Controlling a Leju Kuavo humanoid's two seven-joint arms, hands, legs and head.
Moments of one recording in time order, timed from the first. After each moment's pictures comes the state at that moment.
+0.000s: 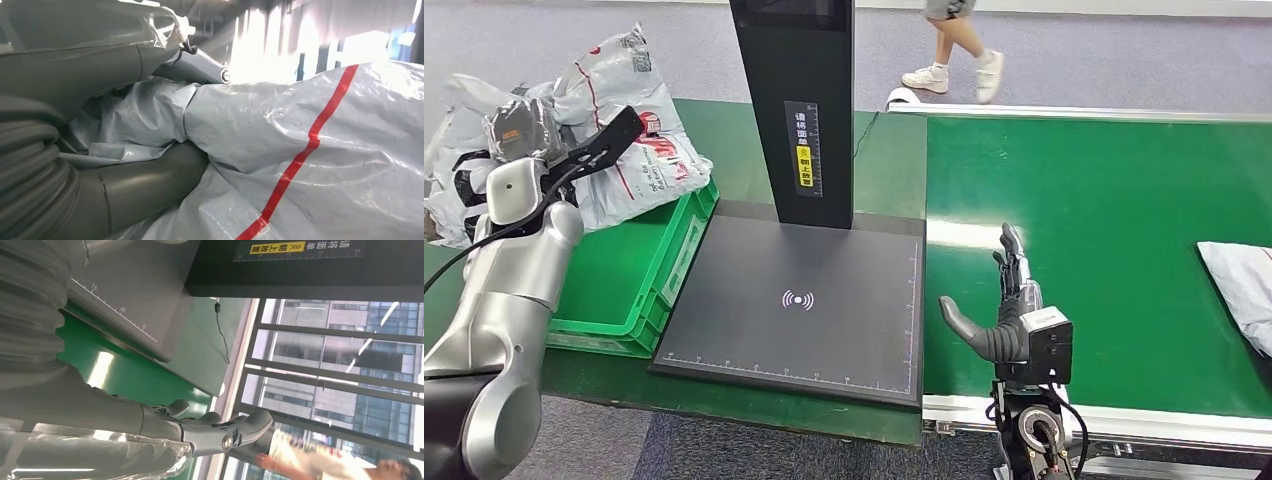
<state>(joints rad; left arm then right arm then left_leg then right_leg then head) -0.95 0.20 -0.01 -0.69 -1.41 0.21 0.26 -0.15 0.09 0.10 -1.27 0.17 -0.01 -0.46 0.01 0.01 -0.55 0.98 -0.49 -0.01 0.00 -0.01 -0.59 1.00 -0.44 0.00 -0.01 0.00</state>
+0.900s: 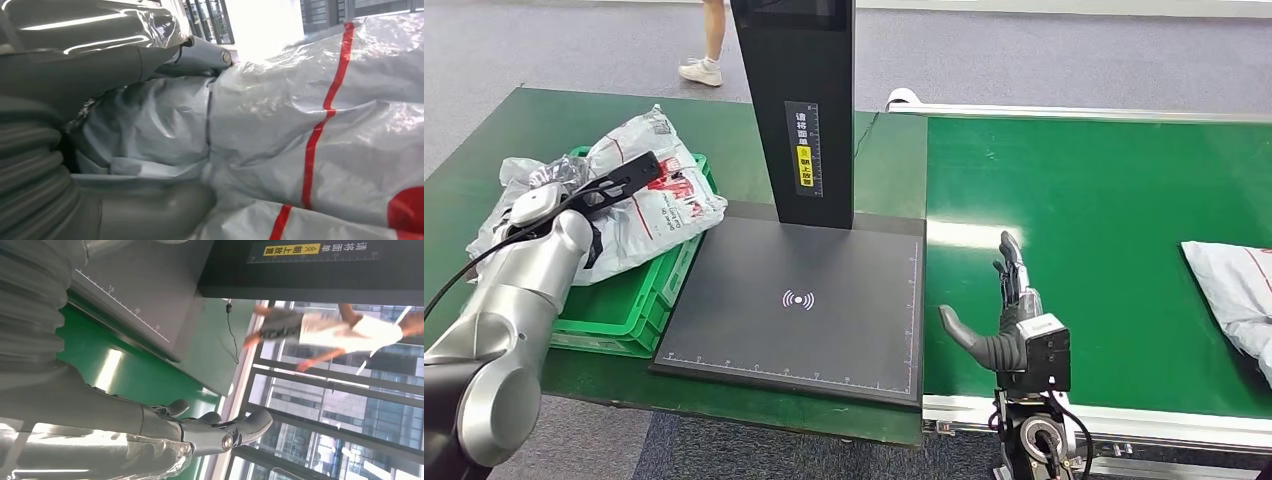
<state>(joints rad) -0.99 0.19 0.02 -0.47 -1.36 -0.09 0.29 -0.11 0.09 0.09 -1.30 0.20 0.01 -0.44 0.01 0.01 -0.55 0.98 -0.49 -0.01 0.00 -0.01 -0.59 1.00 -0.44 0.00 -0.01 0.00</state>
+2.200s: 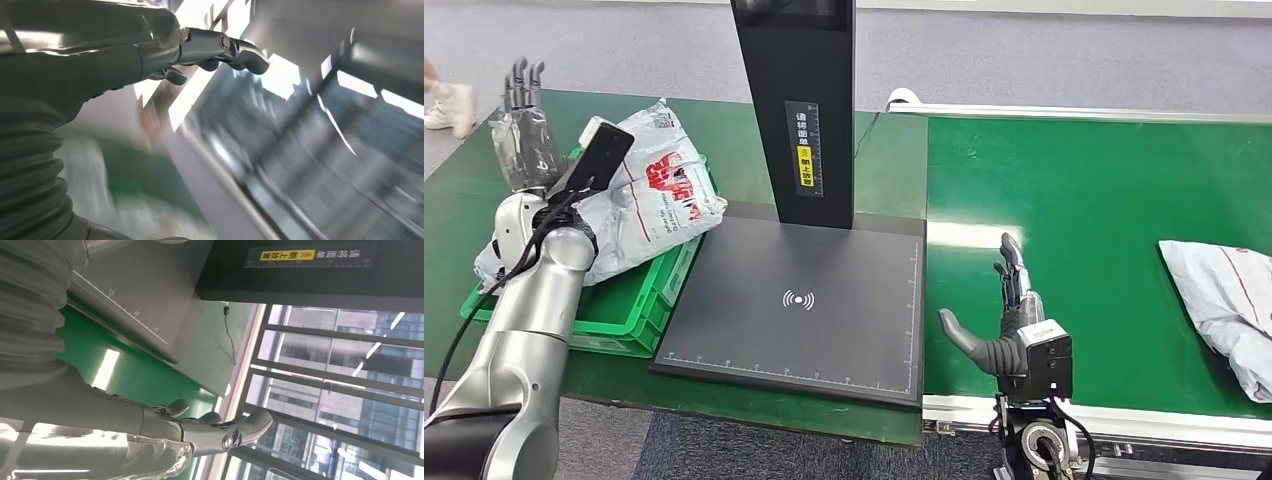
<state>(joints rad) -0.78 0.14 0.02 -0.88 -0.82 0.42 -0.18 -0.09 0.09 0.10 -1.34 0.20 0.00 -0.43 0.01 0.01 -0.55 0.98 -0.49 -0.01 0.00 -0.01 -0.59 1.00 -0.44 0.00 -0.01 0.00</state>
